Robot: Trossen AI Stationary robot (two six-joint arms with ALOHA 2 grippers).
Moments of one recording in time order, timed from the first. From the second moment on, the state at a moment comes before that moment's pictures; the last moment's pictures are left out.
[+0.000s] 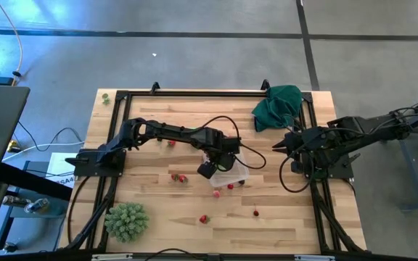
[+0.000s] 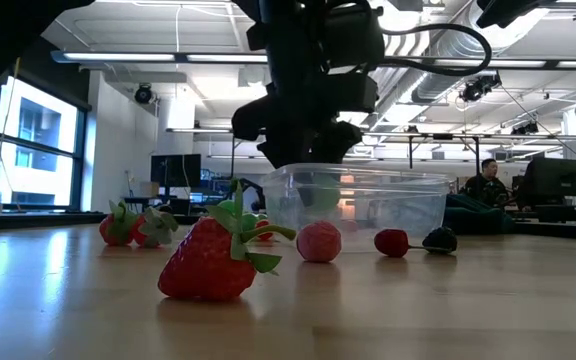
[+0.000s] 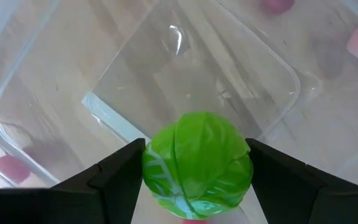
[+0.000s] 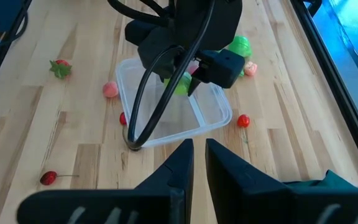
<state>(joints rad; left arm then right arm) 0.12 2.21 1.81 -0.93 0.05 0.62 0.27 0.81 1.00 -0.93 0.28 0.13</state>
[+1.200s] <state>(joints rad) 0.12 2.21 1.75 -0.89 0.03 0.62 0.27 0.81 1.00 -0.93 0.28 0.13</state>
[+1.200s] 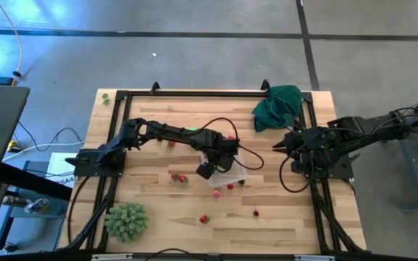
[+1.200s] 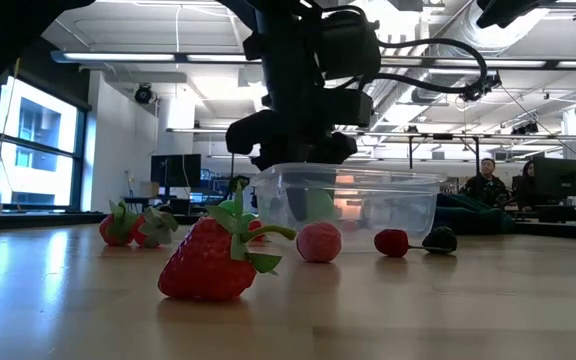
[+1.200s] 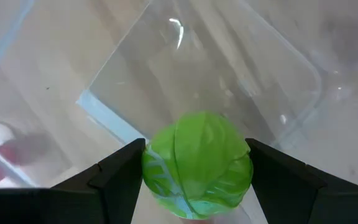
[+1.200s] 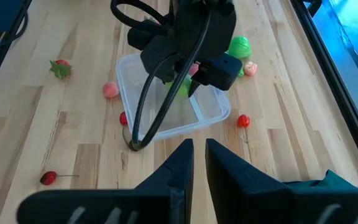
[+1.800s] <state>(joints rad) 0.12 2.21 1.75 -0.89 0.07 0.59 0.27 0.81 1.00 -0.93 0.28 0.13</state>
